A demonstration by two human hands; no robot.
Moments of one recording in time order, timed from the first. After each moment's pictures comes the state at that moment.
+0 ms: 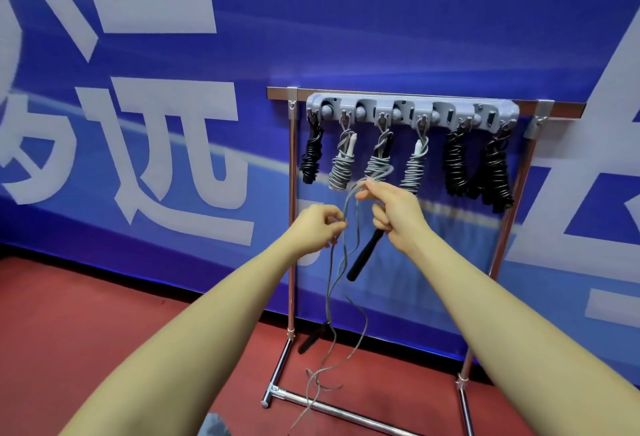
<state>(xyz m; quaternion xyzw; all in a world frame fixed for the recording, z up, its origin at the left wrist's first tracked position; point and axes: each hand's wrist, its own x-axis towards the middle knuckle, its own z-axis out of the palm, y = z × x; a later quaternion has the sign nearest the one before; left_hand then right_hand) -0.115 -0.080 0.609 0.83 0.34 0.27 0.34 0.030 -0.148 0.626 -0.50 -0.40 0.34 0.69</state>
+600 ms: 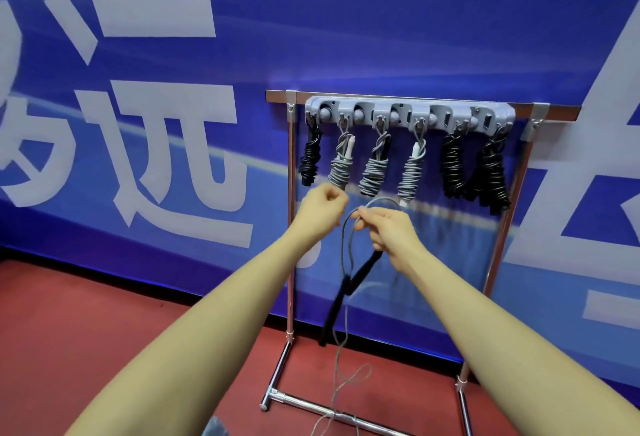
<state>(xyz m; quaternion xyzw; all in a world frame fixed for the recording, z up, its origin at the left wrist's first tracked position) -0.101 -0.093 0.633 0.74 0.35 0.39 0.42 0.026 -0.154 0.599 -0.56 -0.41 0.33 0.64</state>
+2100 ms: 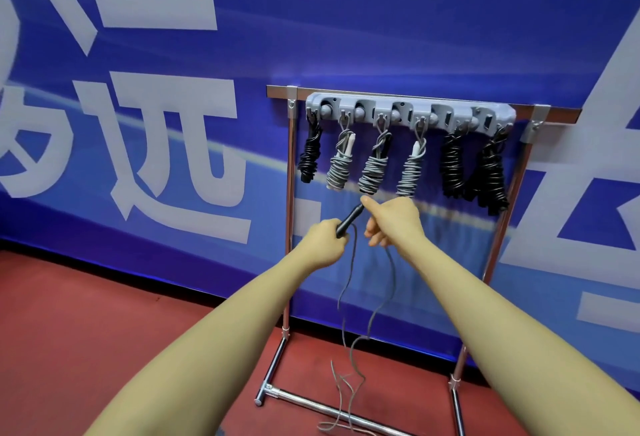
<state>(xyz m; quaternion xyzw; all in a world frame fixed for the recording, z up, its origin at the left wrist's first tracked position) -0.098 -0.094 0.587 0.83 0.39 0.23 0.32 0.023 -0.163 0.624 -0.73 -0.41 0.20 0.51</state>
